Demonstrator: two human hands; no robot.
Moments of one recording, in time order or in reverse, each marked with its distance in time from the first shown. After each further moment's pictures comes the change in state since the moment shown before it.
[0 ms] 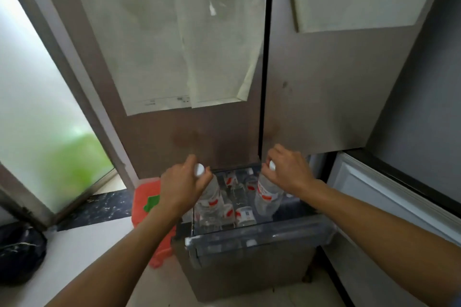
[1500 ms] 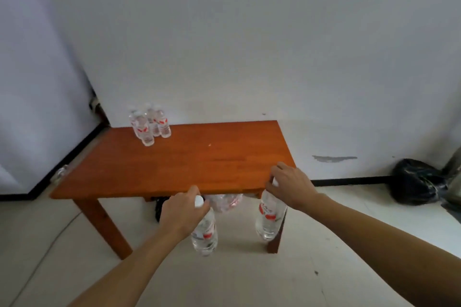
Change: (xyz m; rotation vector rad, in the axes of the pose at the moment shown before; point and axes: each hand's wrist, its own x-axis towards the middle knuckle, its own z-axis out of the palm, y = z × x) left_hand -0.964 0.017 -0.513 0.638 0.376 -1.648; right_hand -0.595 -0.818 -0.105 0.481 -0.540 -1.577
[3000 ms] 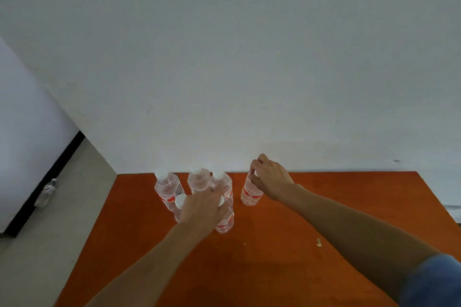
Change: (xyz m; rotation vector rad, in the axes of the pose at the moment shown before) left_hand 0.646 -0.407 0.056 0.128 -0.262 0.133; right_hand 0.777 -0.199 0.263 0.078 -0.149 -0.059
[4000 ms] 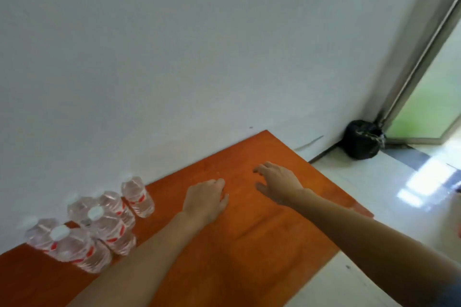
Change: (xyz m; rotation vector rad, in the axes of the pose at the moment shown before) left_hand -0.058 0.236 0.020 0.110 0.024 0.602; right_hand -0.321 0.108 -0.080 -0.024 0.123 0.506
